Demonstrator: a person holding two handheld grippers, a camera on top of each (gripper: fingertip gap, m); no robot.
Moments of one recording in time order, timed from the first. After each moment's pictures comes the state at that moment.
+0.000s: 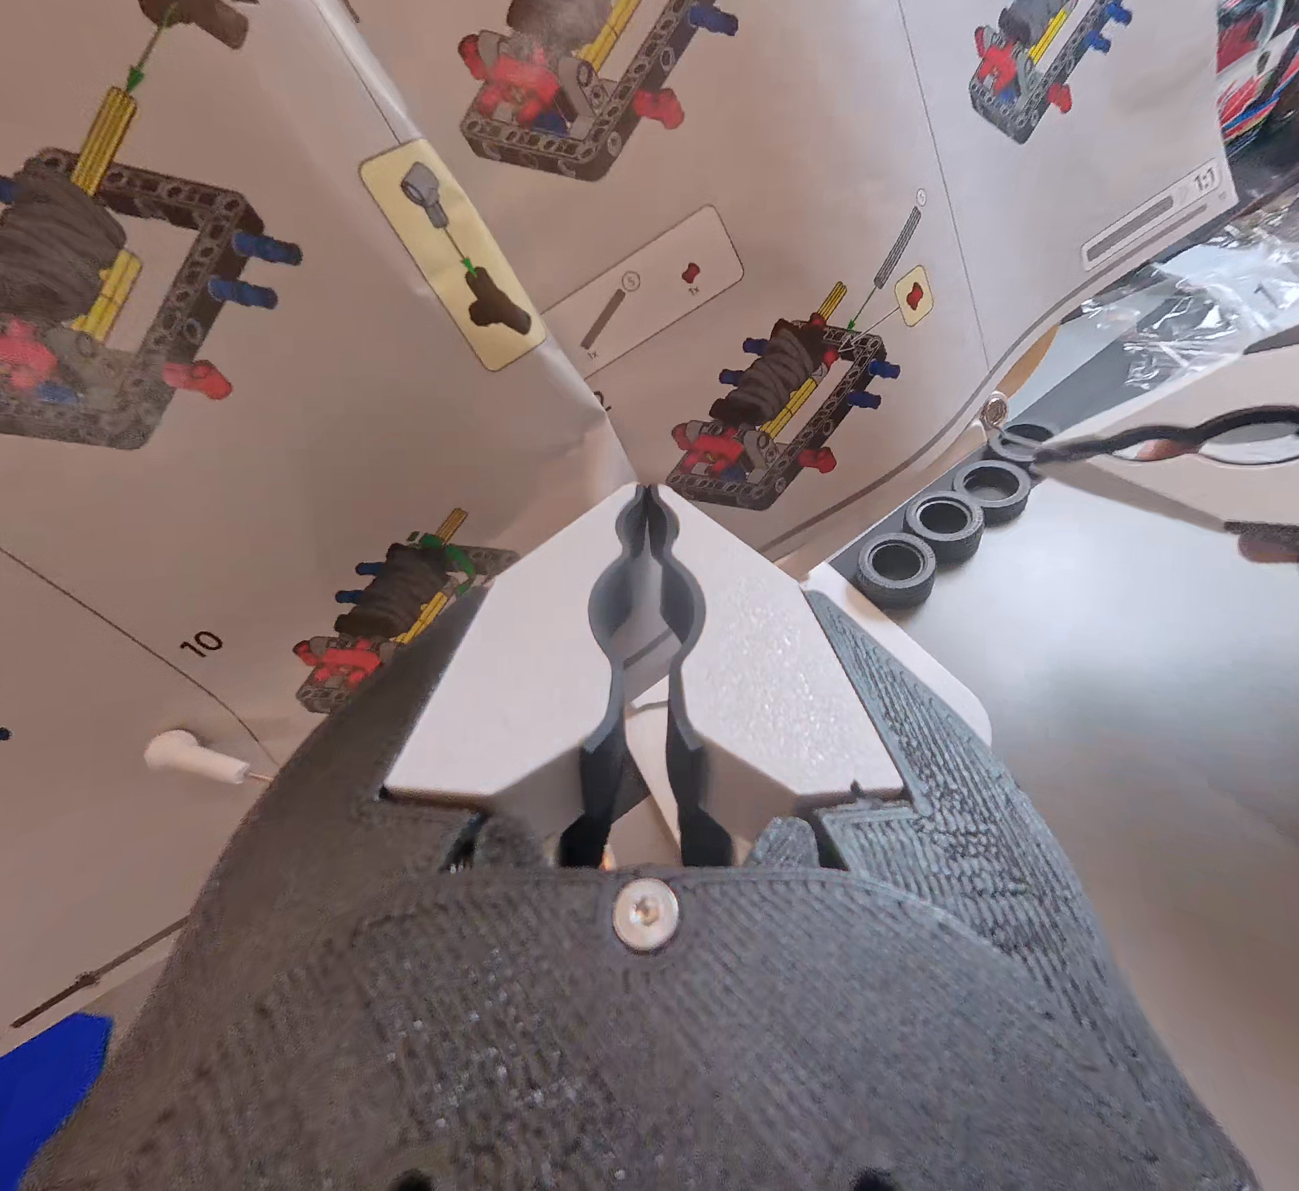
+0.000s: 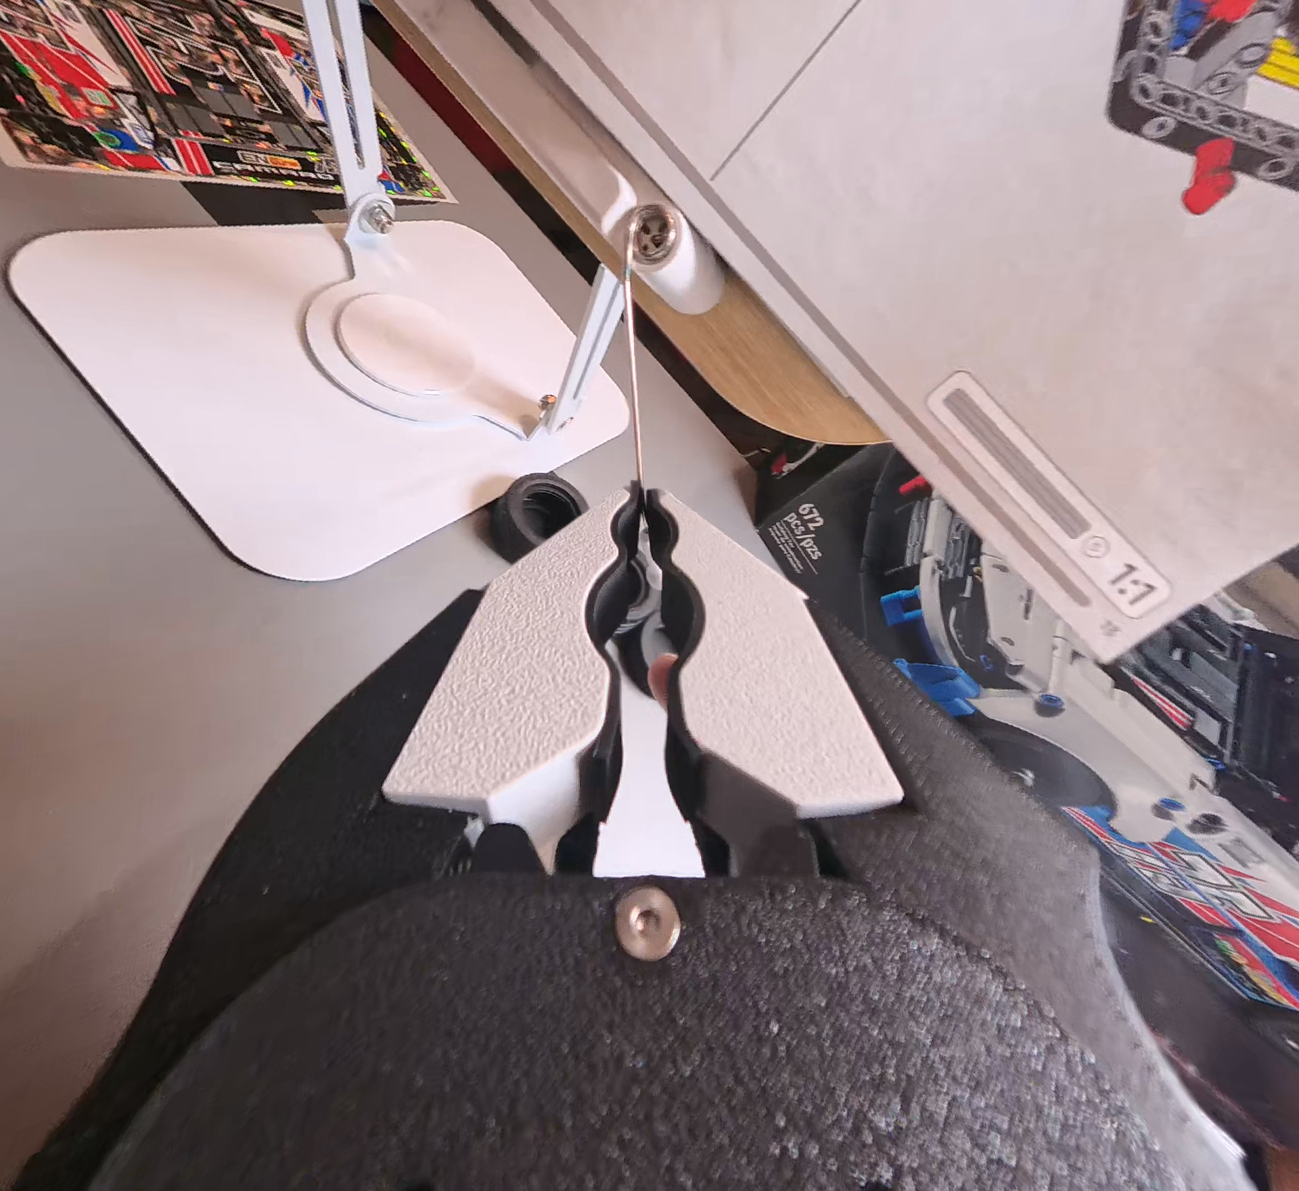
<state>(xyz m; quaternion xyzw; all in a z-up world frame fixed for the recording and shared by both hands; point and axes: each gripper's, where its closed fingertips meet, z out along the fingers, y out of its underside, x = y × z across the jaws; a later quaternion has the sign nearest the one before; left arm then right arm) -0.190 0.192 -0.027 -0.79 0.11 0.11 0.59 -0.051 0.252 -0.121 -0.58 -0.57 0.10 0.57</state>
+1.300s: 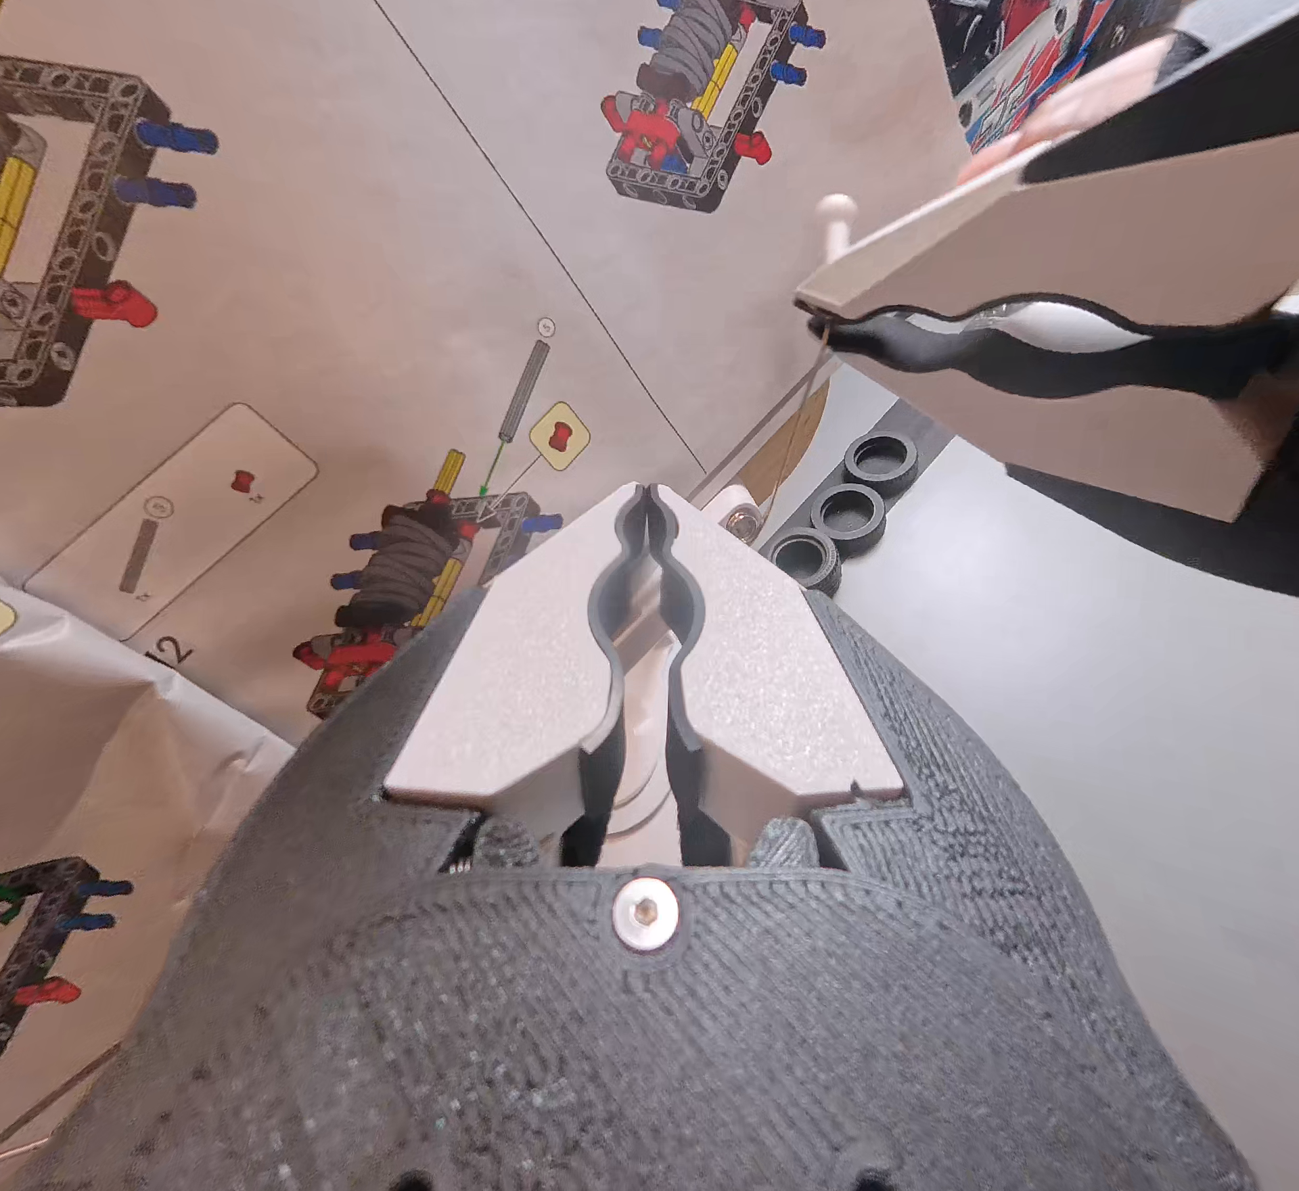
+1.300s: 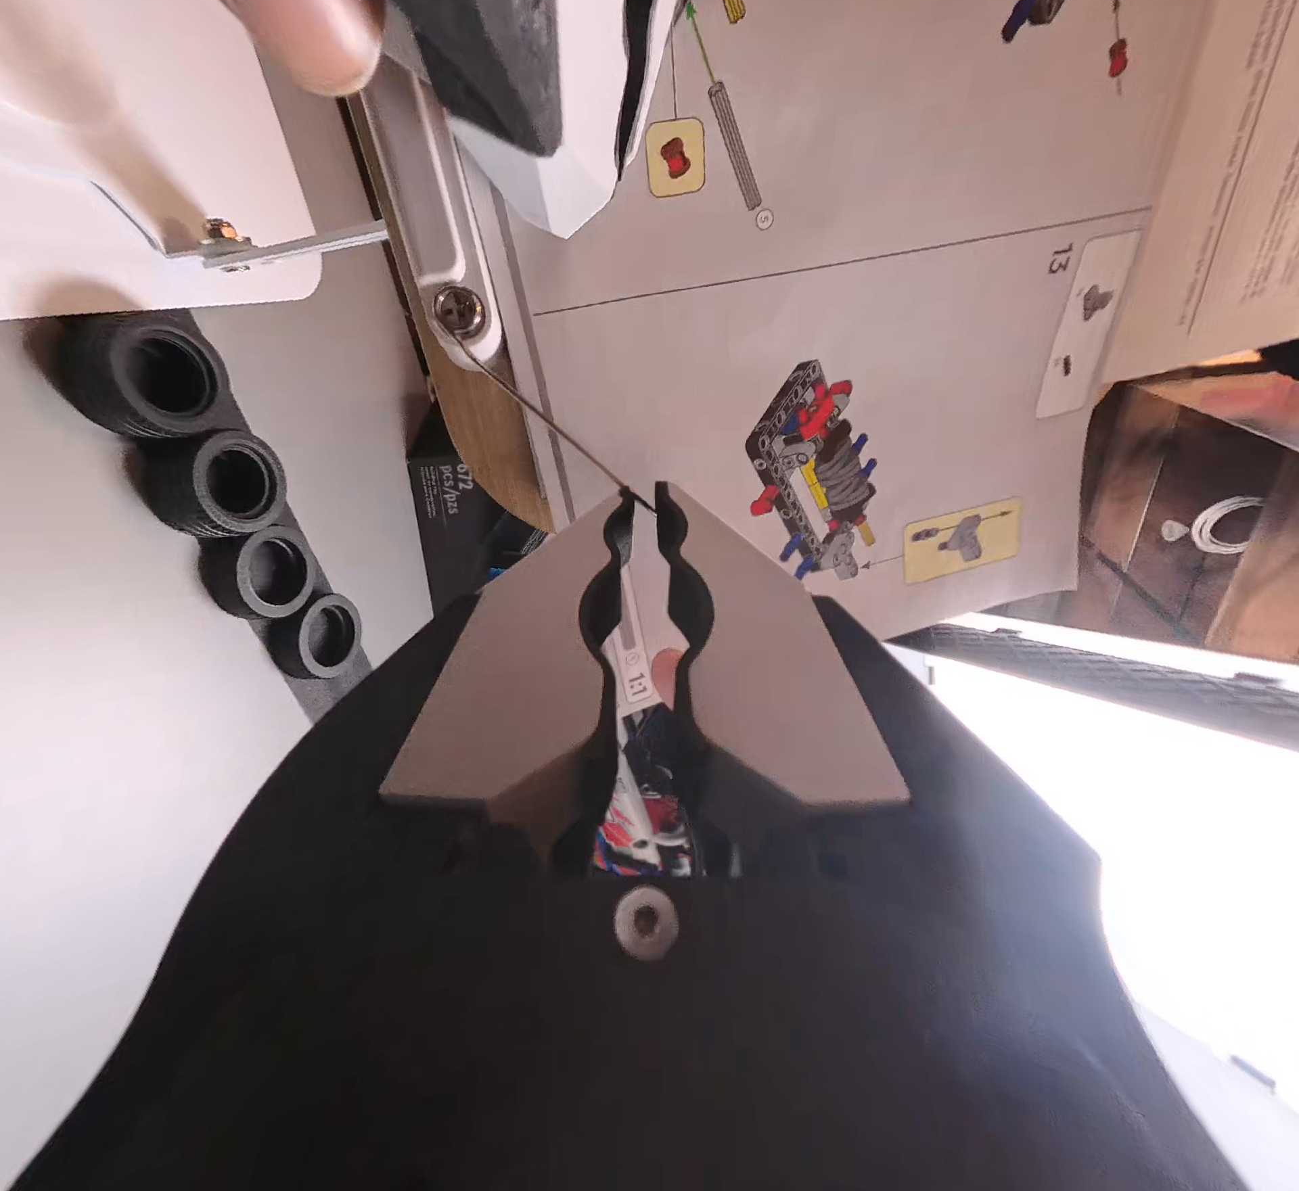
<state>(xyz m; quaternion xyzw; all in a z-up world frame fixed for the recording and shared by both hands) -0.097 0.241 -0.047 -0.80 0.18 0.09 0.57 -0.044 0.269 -0.034 -0.40 -0.64 -0.26 0.60</state>
